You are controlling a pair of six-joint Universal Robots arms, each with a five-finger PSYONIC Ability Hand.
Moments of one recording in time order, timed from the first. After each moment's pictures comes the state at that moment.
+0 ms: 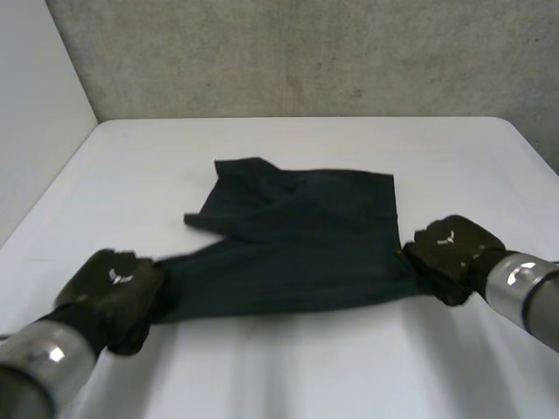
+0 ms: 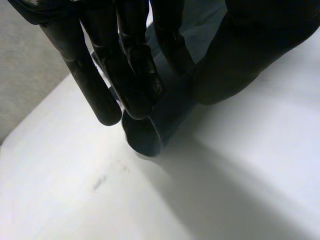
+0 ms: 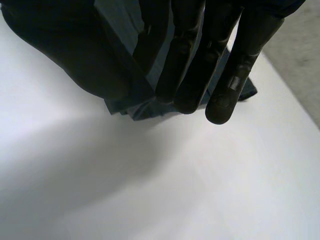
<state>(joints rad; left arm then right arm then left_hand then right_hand) 4.21 -1.43 -1.93 2.86 -1.68 3.60 1.80 -1.42 1.73 0.29 1.29 2.35 1.09 1.19 1.19 1.20 0.98 0.92 1.17 1.19 1.19 0.97</state>
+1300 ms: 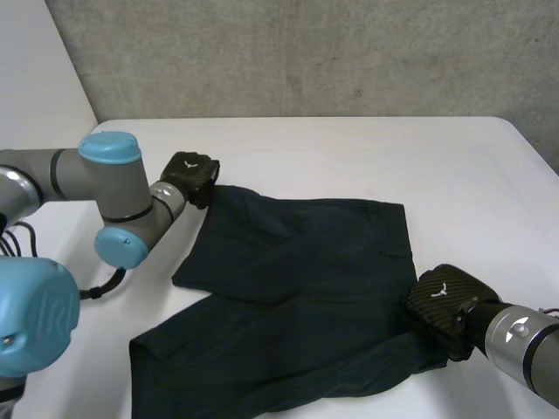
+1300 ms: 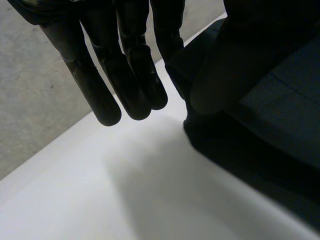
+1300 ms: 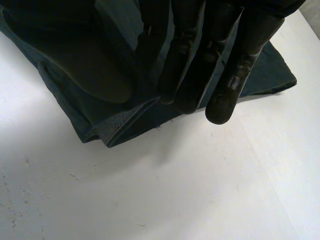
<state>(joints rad) 4.37 -2.63 -0.71 3.11 -1.42 3.50 1.80 -1.44 1.92 0.24 1.27 2.25 1.14 1.19 1.18 1.19 0.97 0.96 1.17 1.19 1.19 0.99</state>
